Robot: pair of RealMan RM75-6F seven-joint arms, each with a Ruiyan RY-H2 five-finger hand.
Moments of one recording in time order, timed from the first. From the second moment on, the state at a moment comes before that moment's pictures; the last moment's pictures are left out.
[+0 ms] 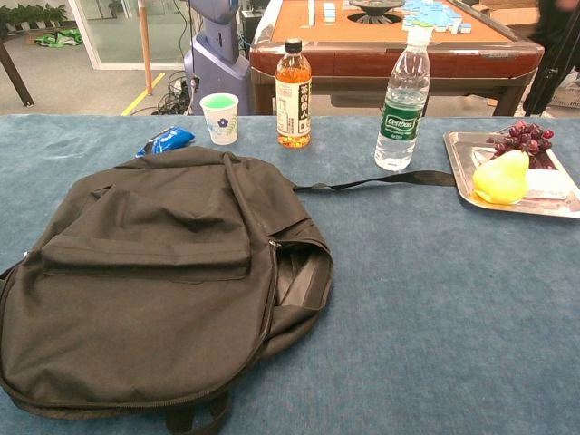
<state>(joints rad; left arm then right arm) -0.08 -1.11 -0.05 -1.71 1.47 1.49 0.05 0.09 -1.06 0.03 -1.77 -1.54 1.45 -0.05</state>
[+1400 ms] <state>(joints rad) -0.35 -1.38 0.05 -1.13 1.80 1.33 -0.13 0.08 -1.01 0.05 -1.85 -1.55 1.50 -0.08</state>
